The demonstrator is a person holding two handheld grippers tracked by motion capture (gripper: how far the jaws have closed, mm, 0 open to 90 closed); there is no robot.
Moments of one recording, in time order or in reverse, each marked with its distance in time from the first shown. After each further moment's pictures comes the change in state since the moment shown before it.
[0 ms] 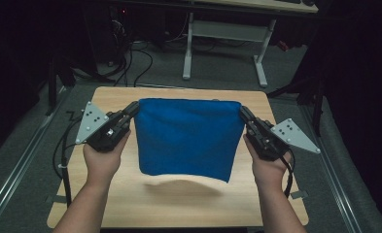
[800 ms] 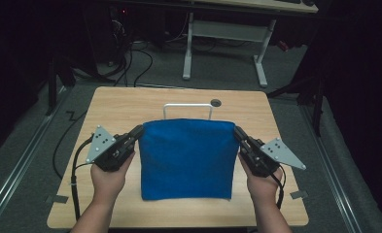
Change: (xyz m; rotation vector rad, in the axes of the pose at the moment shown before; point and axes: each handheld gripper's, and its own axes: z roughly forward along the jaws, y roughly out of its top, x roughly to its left) left arm -0.014 -0.053 -0.011 0.070 -0.019 -0.076; right arm 0.011 -0.050 -0.013 0.078 -0.003 0.013
